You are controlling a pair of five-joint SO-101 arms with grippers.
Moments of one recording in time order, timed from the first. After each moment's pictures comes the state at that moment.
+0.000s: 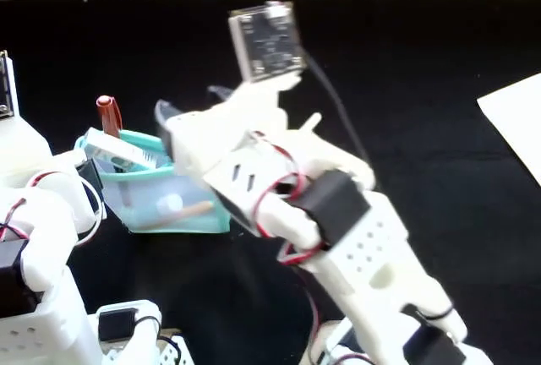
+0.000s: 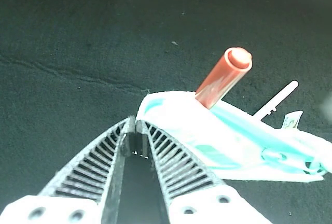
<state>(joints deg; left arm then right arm) -14.2 -44.6 4.6 97.1 -30.2 -52.0 -24.7 -6.0 62.5 -22.4</state>
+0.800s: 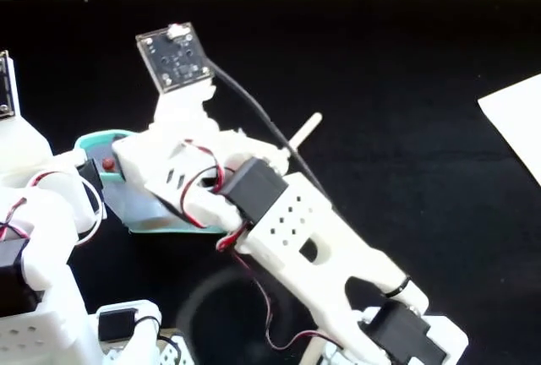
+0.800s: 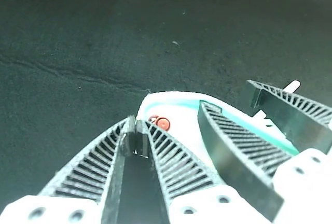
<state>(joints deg) -13.9 -44.6 5.0 97.0 -30.2 -56.5 -13.0 -7.9 60.5 -22.9</state>
